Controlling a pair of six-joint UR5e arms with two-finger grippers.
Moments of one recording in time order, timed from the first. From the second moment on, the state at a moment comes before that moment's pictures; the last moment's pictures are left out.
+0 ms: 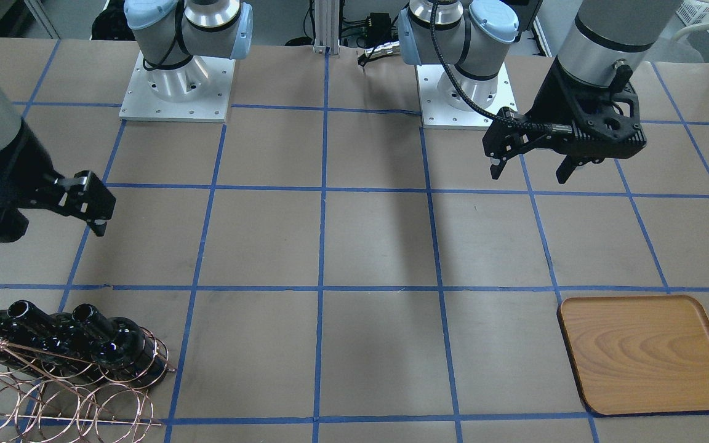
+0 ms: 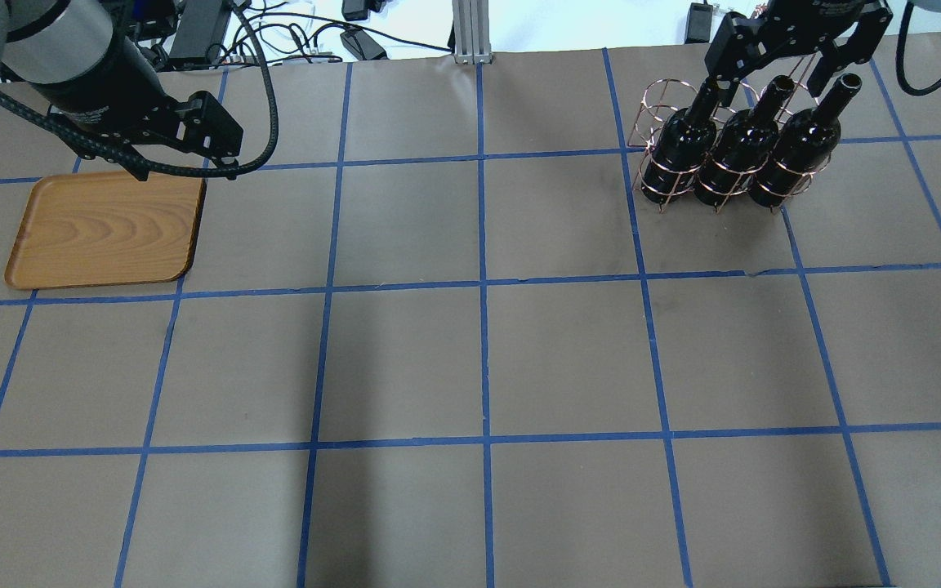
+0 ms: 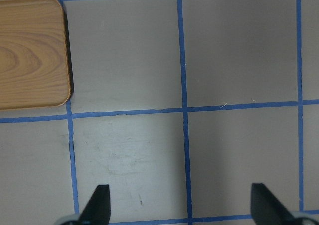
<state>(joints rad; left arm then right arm) -1.49 -1.56 -1.58 -1.48 1.56 0.12 1.44 -1.33 1.34 -1.62 -1.62 -0.16</state>
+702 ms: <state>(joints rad) -1.49 -1.56 -1.58 -1.48 1.56 0.12 1.40 -1.19 1.34 -1.79 -1.62 -0.22</state>
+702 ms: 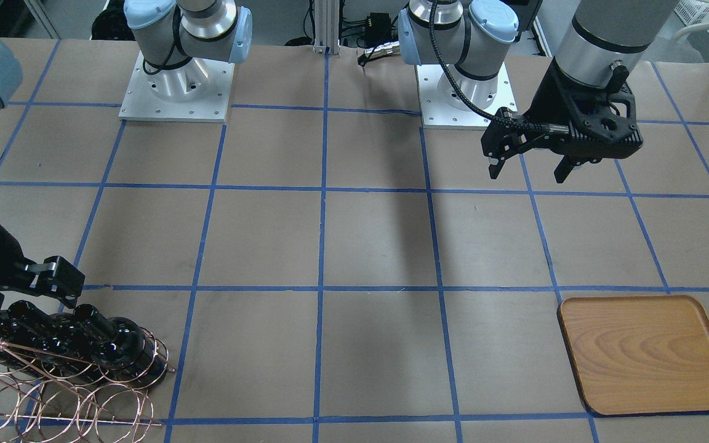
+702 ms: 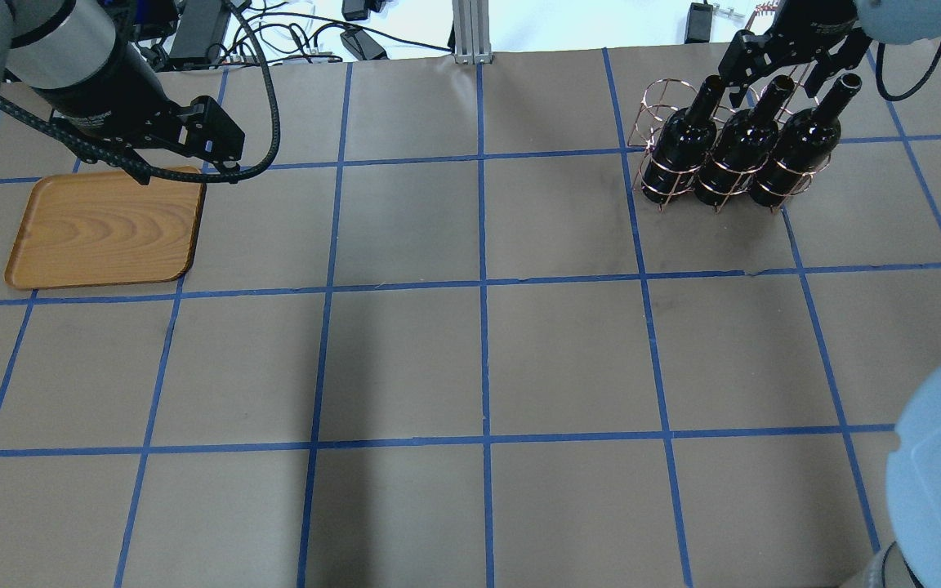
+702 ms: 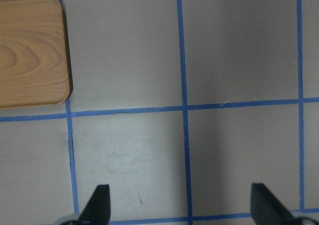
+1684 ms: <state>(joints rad) -1.50 -1.56 -1.61 -1.48 1.56 0.12 1.39 -1.15 1.34 -1.86 -1.61 -0.22</state>
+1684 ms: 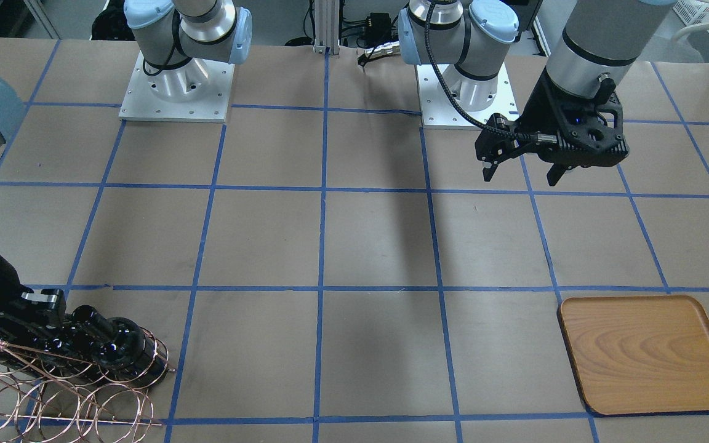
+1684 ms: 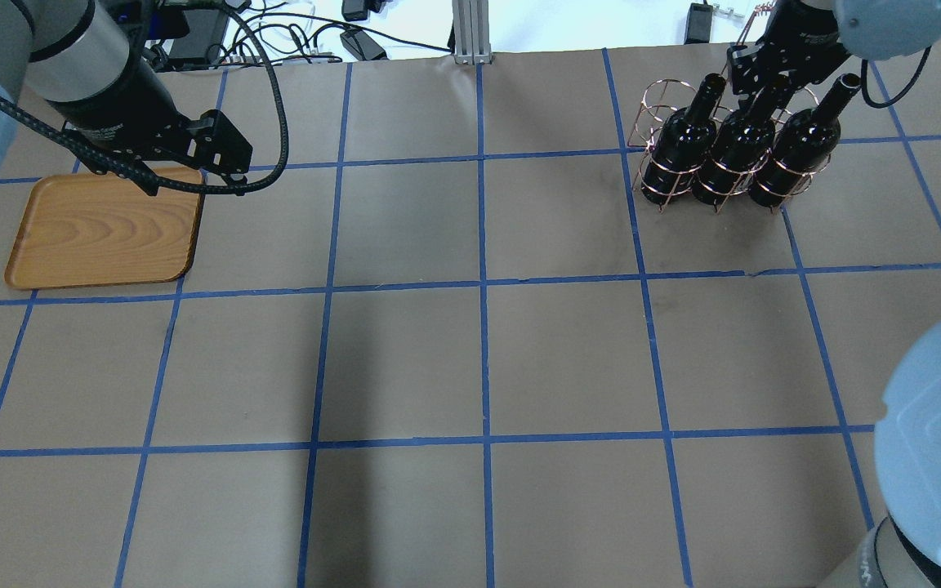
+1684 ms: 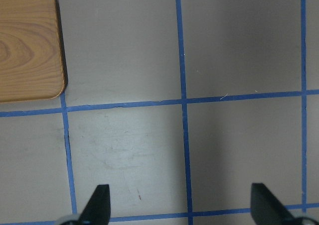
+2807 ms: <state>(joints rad) -1.50 -1.55 -1.61 -1.48 1.57 0.14 1.39 -1.29 1.23 -1.72 -1.60 -0.22</state>
